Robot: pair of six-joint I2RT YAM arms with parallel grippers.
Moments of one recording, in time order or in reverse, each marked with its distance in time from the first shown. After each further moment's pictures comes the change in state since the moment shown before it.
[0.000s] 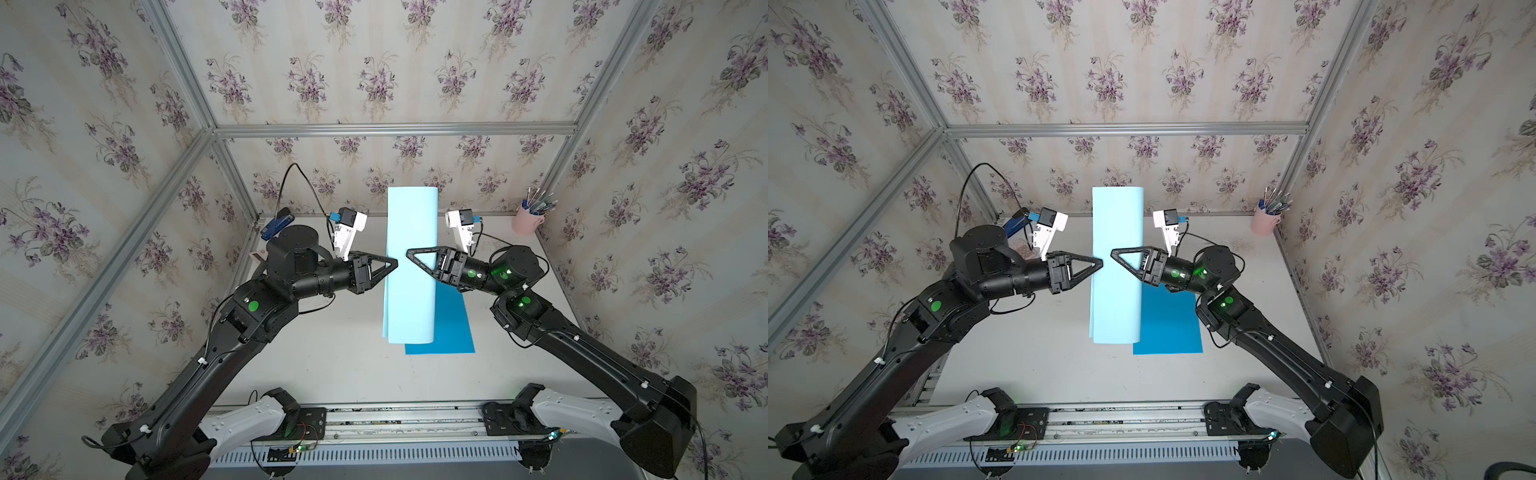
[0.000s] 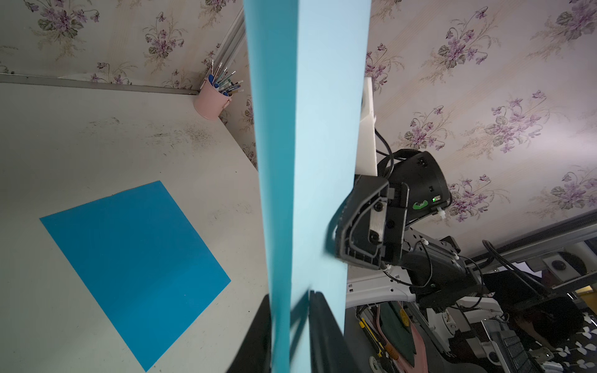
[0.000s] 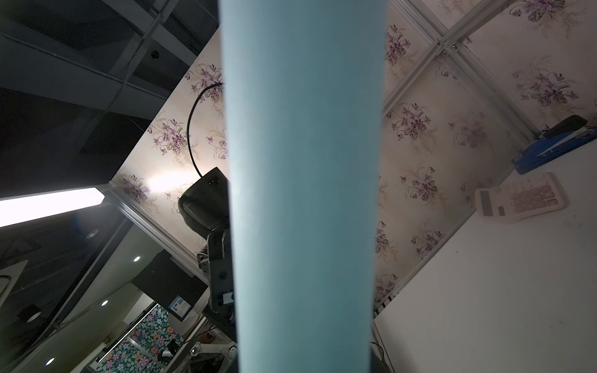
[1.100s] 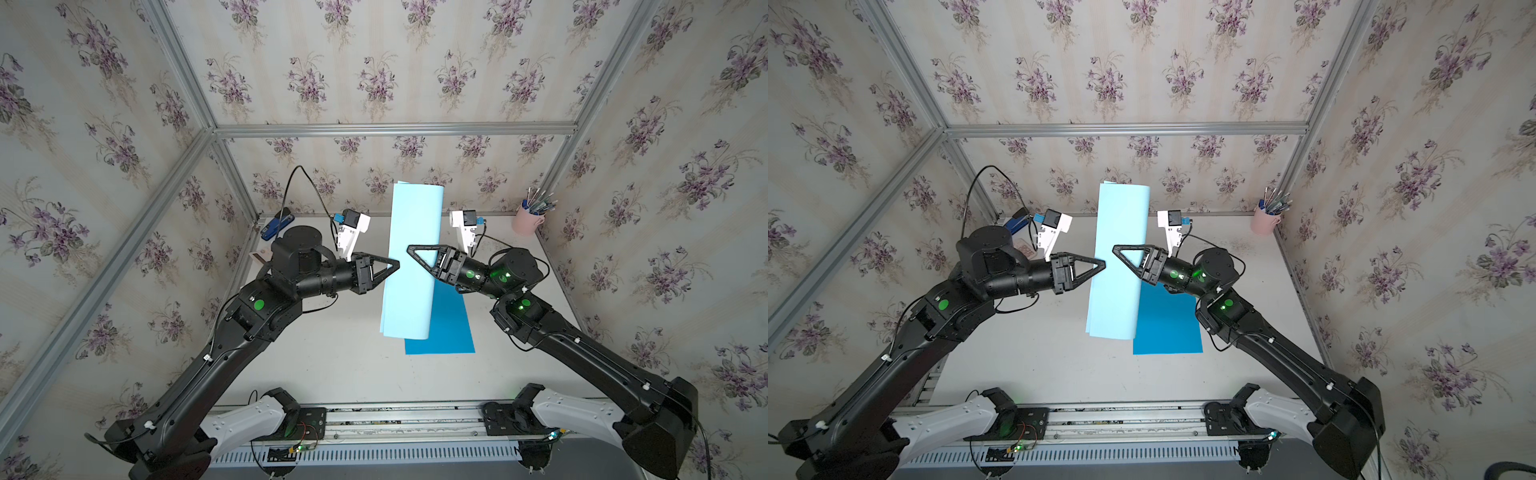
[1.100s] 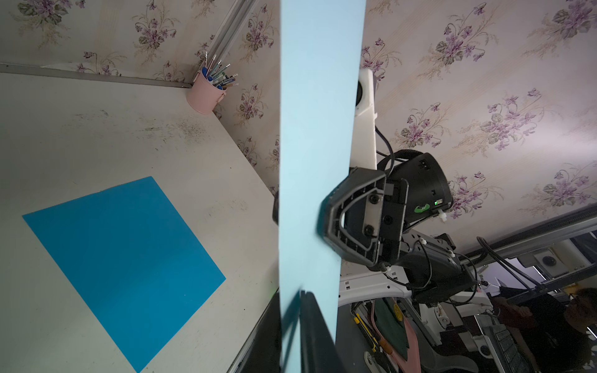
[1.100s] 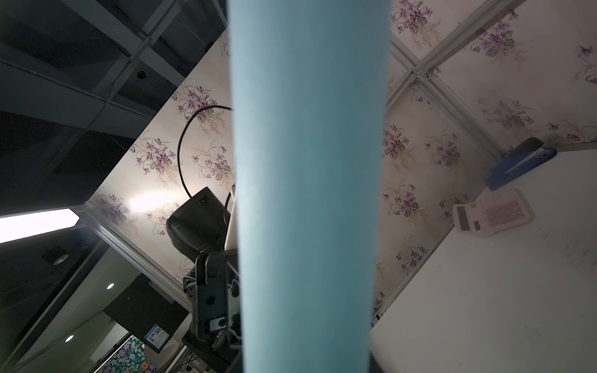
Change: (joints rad) left arm 0.000 0.005 -0.029 0.037 0.026 -0.015; right arm 0.021 -0.015 -0.019 -0.012 0.117 -0.029
